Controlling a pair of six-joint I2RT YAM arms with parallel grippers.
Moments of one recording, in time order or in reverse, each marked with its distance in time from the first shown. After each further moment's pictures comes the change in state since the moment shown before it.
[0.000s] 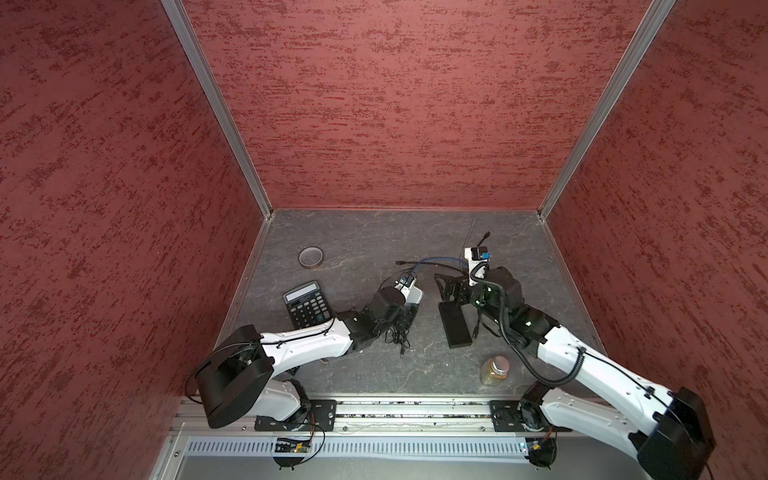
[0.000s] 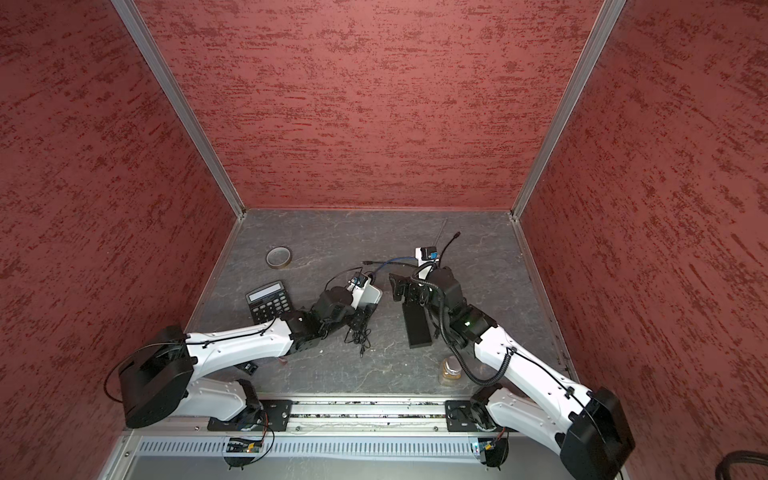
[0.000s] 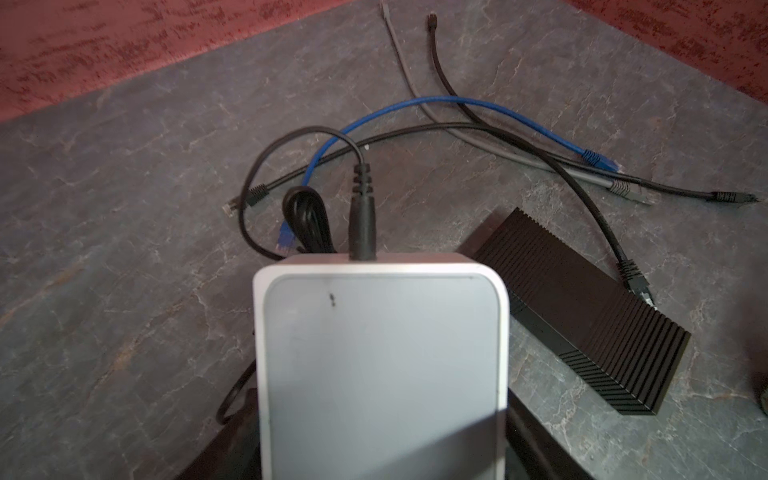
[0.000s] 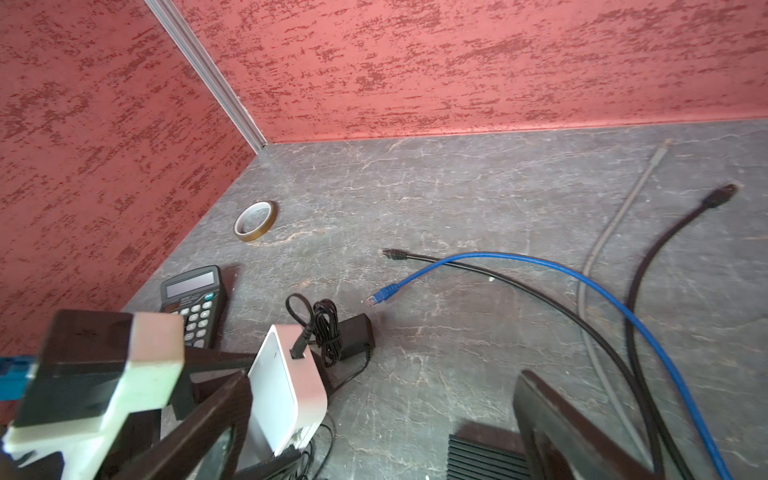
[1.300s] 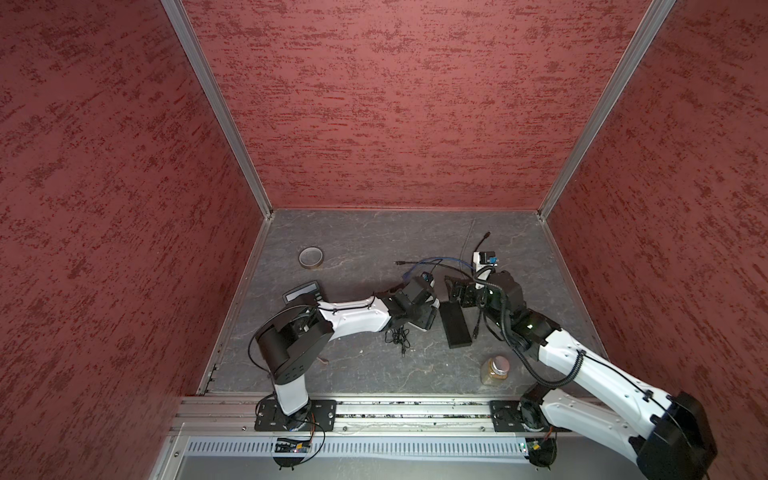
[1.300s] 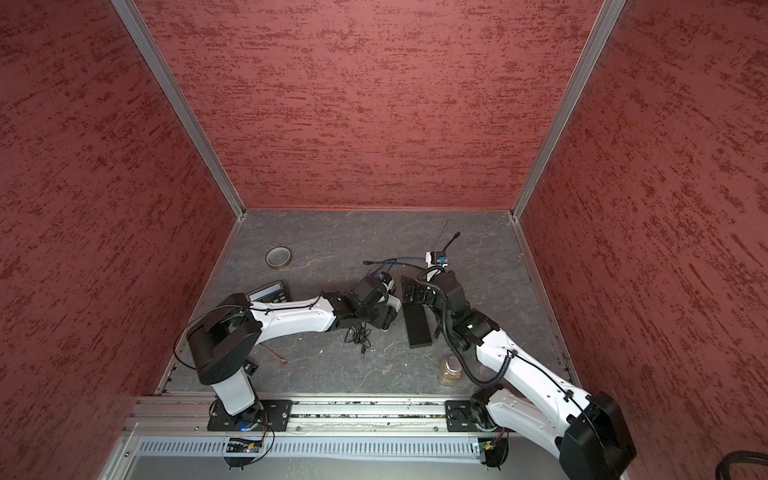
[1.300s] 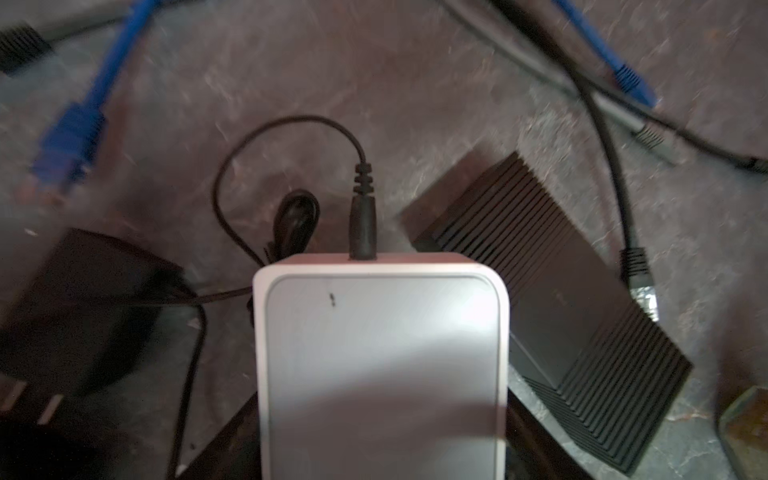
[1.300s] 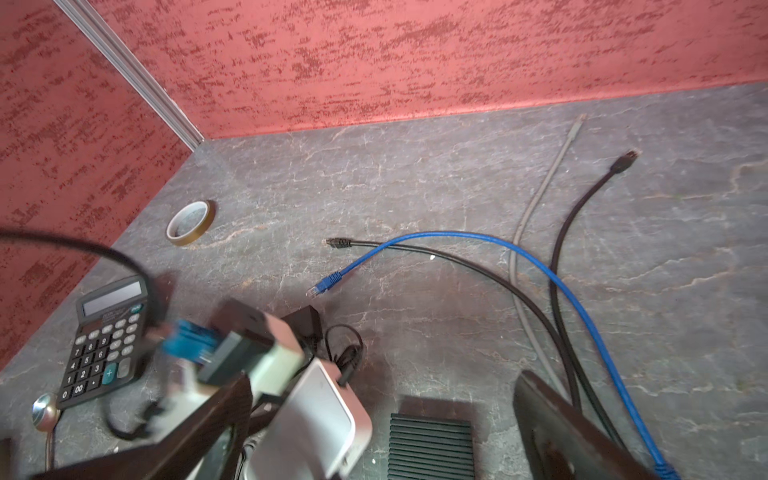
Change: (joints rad) left arm -0.010 0.397 0.319 -0.233 0.185 -0.204; right arm -0.042 -0.026 -0.058 -0.026 0.084 0.011
